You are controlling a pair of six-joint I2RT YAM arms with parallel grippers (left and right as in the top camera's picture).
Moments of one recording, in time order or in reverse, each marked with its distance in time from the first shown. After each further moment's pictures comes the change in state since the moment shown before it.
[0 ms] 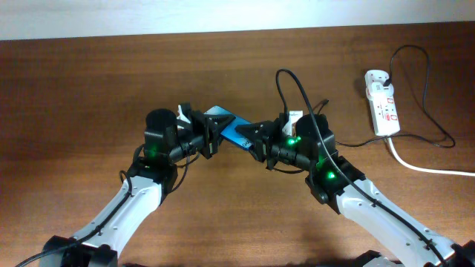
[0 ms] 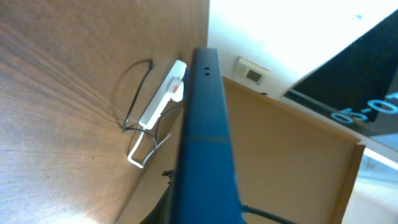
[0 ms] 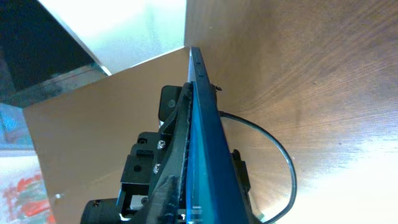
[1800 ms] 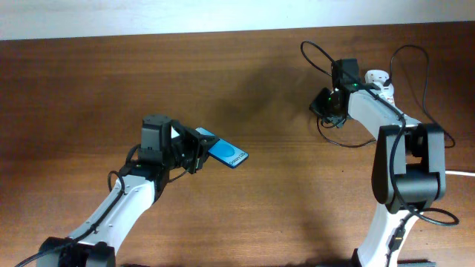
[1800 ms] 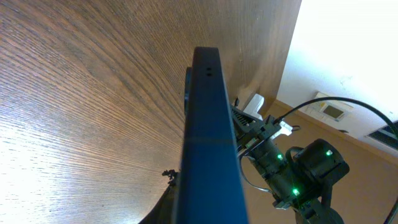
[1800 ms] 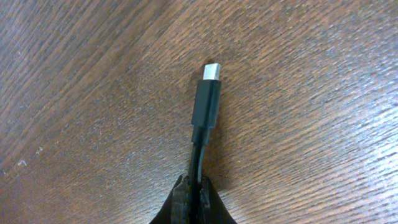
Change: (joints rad) left arm 0.076 0.003 -0.002 -0.381 -0.055 0.297; right arm -0.483 0.747 0.655 -0.766 0.401 -0.974
